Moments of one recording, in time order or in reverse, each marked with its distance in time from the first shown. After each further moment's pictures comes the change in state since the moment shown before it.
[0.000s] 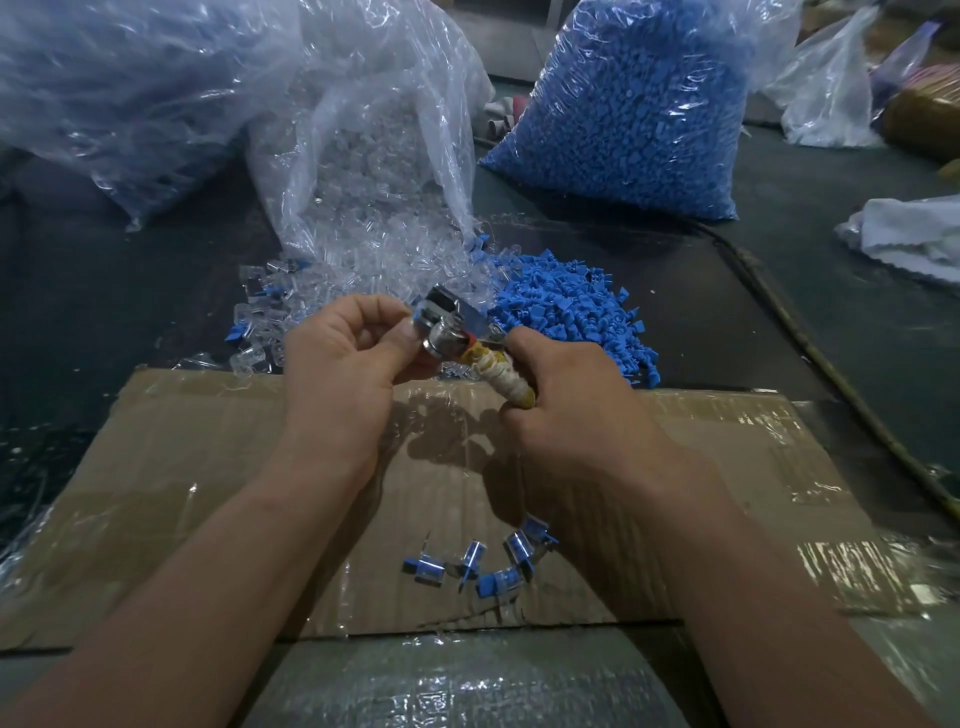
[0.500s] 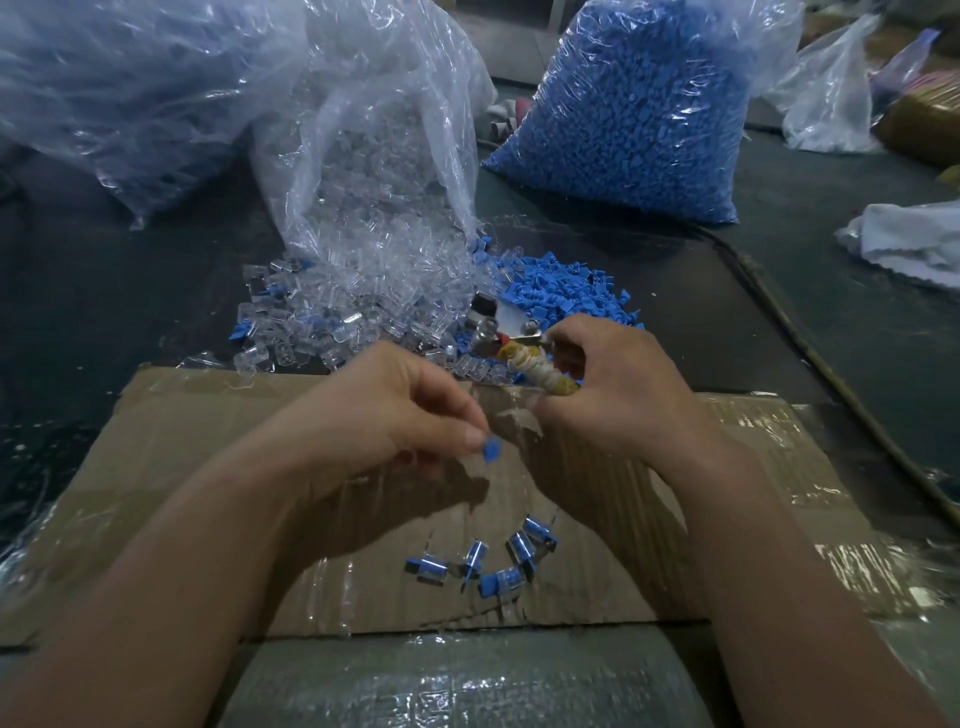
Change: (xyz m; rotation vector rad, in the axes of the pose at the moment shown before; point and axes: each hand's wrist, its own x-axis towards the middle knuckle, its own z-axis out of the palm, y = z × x) left_hand 0.002 0.017 -0.018 0.455 -0.741 -0.318; right_hand 0.003 0.023 -0.016 -0.072 0.047 0.097
